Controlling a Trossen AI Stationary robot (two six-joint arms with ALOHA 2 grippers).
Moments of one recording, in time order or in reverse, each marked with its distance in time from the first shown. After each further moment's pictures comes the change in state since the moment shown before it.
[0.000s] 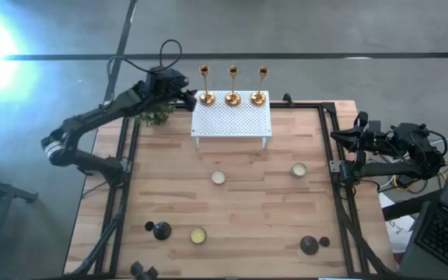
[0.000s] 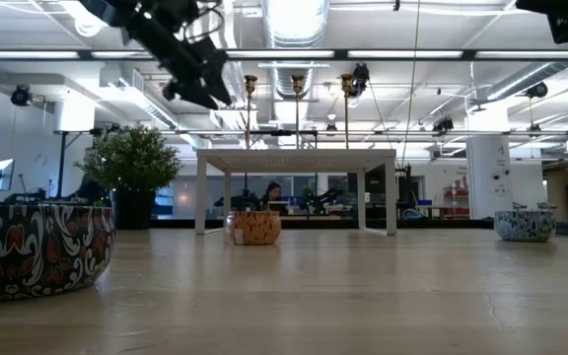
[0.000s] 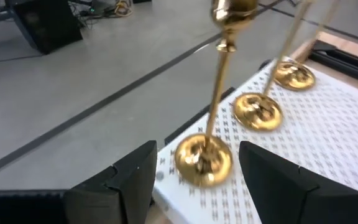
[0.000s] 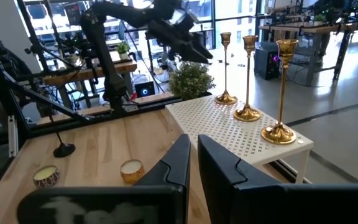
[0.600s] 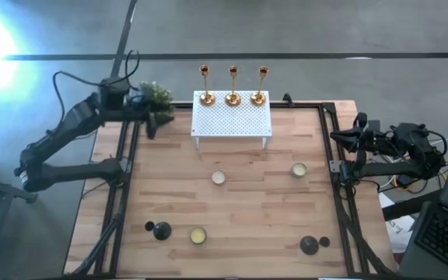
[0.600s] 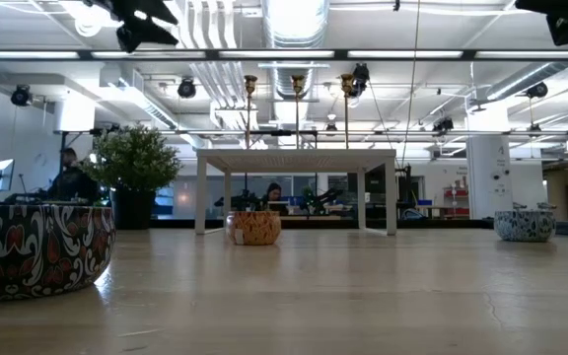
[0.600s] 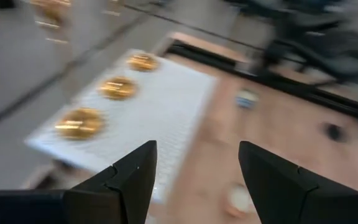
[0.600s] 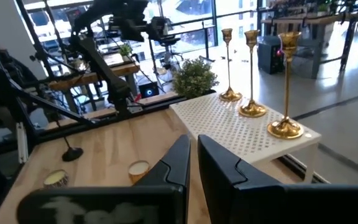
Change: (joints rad) left arm -0.069 -0.430 -0.007 -0.404 0.428 0.026; right arm 0.000 0.011 -0.001 0.007 -0.011 0.059
